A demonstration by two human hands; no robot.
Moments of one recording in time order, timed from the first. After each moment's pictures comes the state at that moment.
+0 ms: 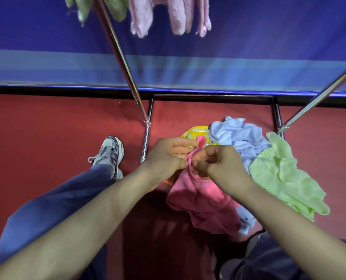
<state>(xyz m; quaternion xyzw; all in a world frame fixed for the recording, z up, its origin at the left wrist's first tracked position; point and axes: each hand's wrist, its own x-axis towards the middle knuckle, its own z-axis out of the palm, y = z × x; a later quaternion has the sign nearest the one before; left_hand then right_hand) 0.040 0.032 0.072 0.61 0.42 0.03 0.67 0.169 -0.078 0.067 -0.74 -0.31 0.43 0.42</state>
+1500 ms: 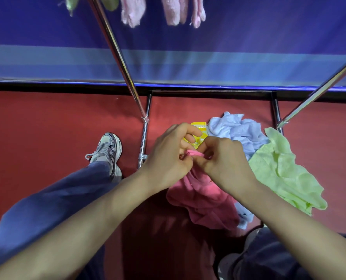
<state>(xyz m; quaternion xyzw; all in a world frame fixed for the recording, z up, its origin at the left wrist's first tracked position) 0.047 0.017 0.090 0.79 0.33 0.11 0.51 0.171 -0.079 0.080 -0.81 -0.45 0.25 0.29</state>
